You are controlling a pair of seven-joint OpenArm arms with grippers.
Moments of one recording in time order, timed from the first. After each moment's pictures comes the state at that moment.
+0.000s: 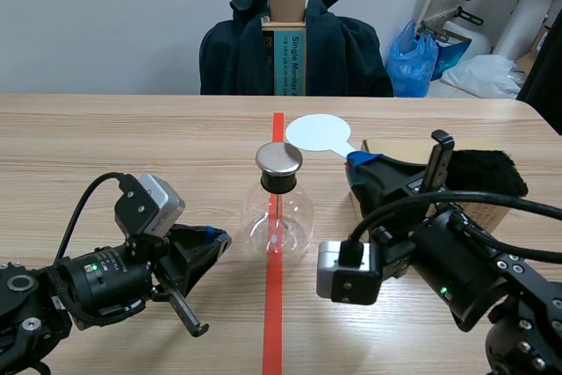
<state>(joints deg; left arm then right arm) 5.1 -25.1 26.1 71.5 -4.9 -25.3 -19.8 -18.4 22.6 -18.8 90.4 -77.9 -23.7 12.1</state>
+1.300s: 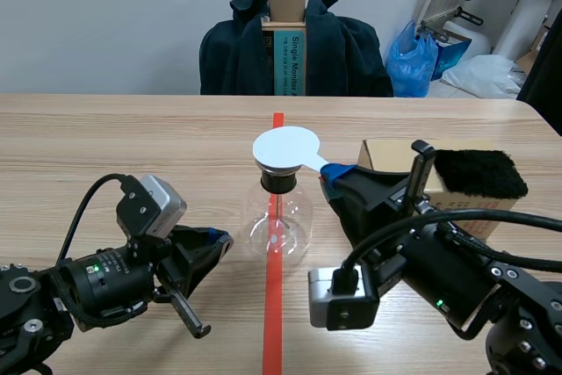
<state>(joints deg) 5.3 -24.8 26.1 71.5 -4.9 -25.3 -19.8 -18.4 22.6 -18.8 90.4 -77.9 -23.7 23.8</state>
